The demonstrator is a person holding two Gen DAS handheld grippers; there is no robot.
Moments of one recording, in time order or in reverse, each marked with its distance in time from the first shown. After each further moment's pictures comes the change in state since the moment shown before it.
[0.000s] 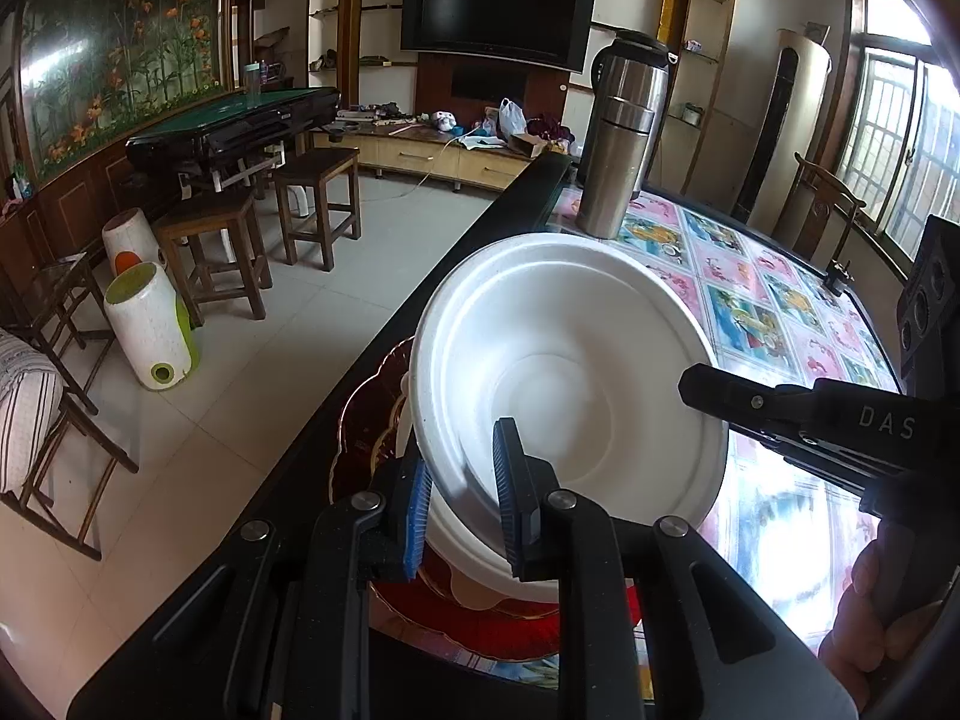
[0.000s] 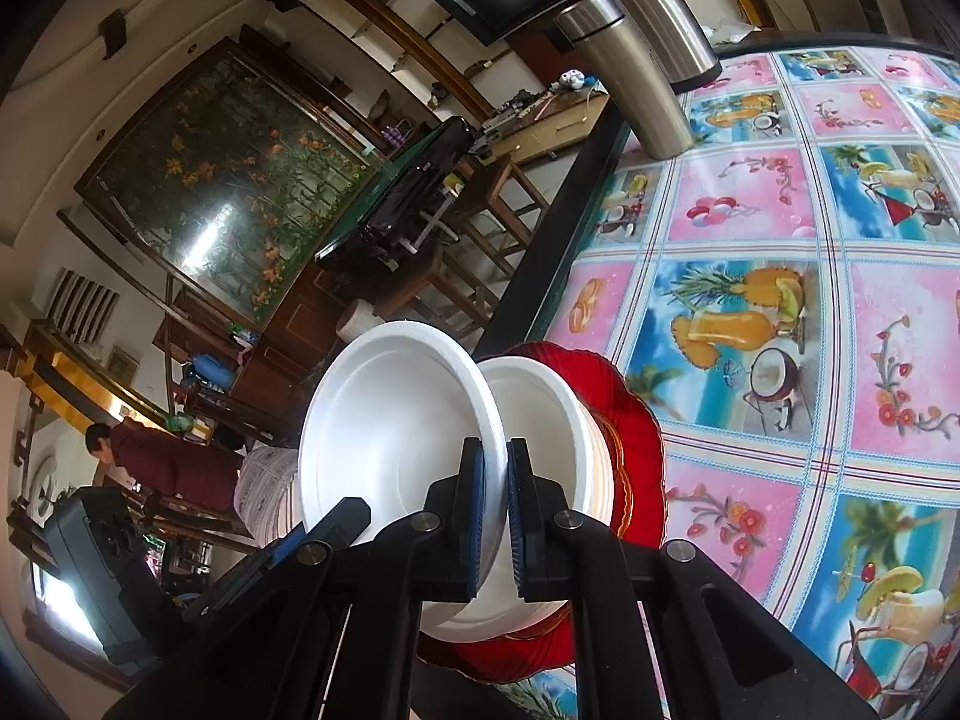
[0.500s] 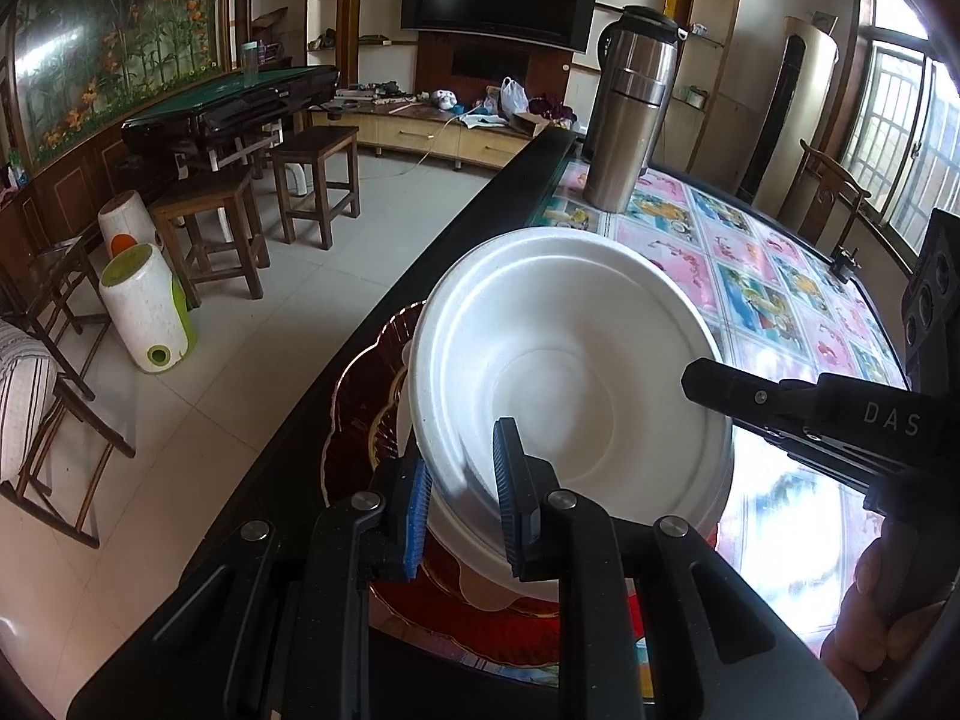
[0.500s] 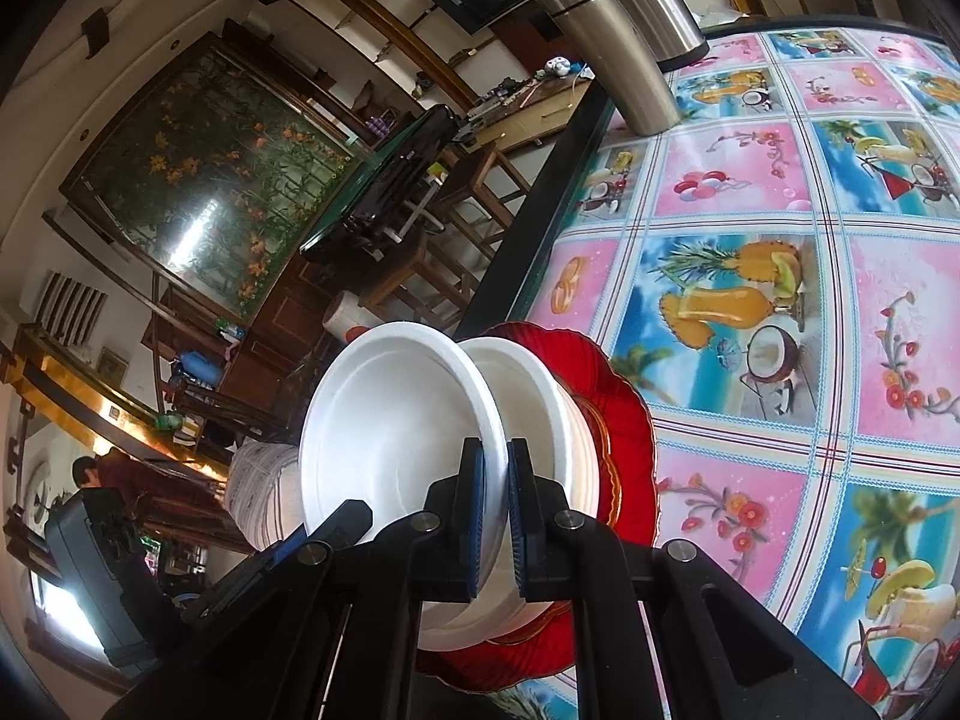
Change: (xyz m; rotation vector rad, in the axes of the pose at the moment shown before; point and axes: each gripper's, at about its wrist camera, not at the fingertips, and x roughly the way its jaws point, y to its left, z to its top) left arm 0.019 0.006 -0.008 -0.005 0.054 -0.002; right arm 0.015 -0.008 -0.004 0.017 0.026 -0.031
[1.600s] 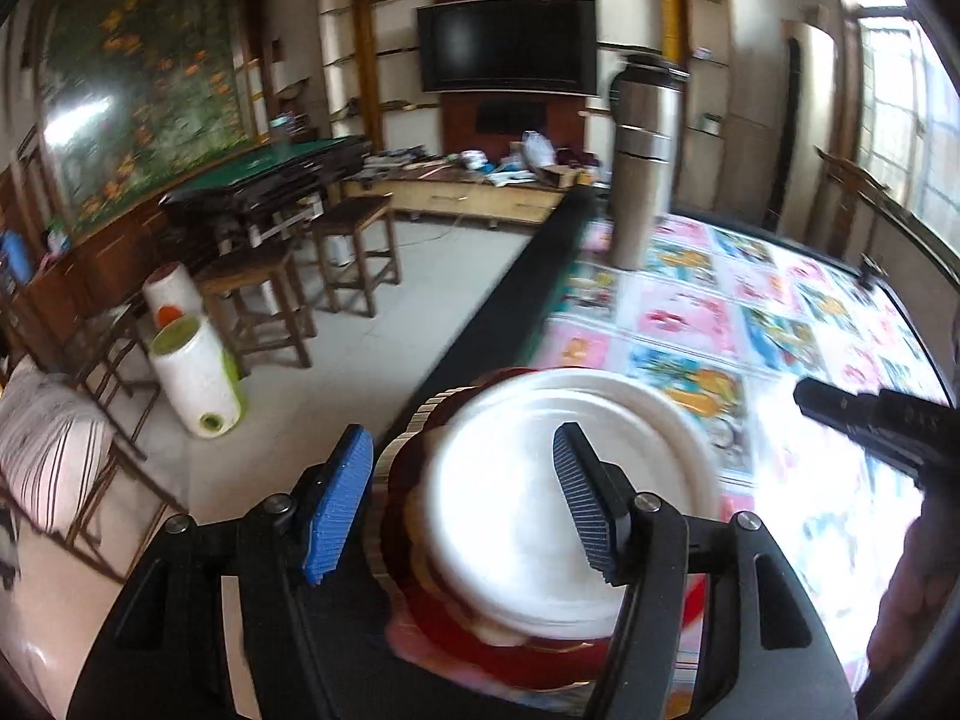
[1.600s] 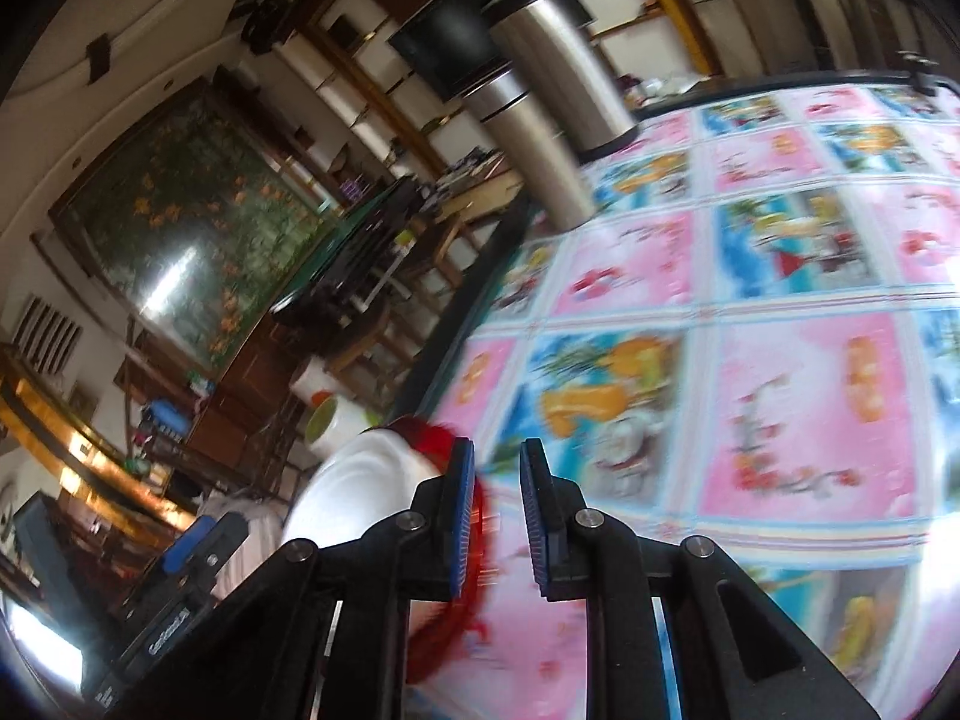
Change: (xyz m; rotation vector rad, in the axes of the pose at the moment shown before) left arm -0.037 -0.020 0.010 0.100 -0.159 0.121; right arm -0.066 -0.057 0.016 0.005 -0.194 -0.094
